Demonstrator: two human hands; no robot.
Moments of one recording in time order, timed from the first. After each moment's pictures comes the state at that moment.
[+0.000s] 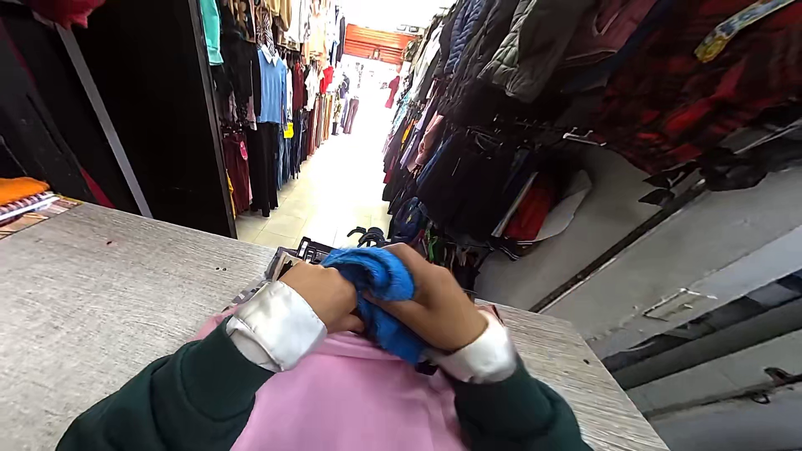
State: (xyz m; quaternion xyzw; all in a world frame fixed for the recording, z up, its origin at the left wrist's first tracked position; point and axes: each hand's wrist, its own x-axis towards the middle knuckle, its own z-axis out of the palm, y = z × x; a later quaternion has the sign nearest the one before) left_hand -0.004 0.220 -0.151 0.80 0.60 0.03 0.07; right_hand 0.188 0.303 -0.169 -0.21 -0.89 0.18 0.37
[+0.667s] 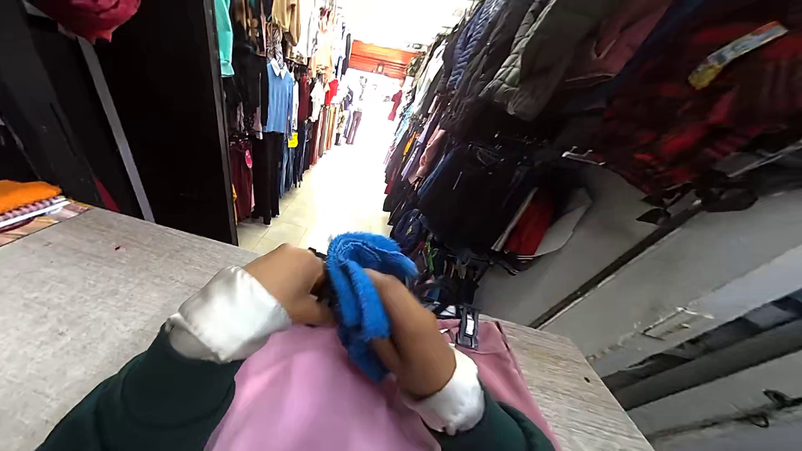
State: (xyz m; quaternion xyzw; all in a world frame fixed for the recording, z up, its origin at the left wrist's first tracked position) left_hand -0.061 0.201 -0.151 0.78 0.57 0.27 0.02; right_hand 0.150 0.272 -0.202 -0.10 -0.89 0.03 0.45
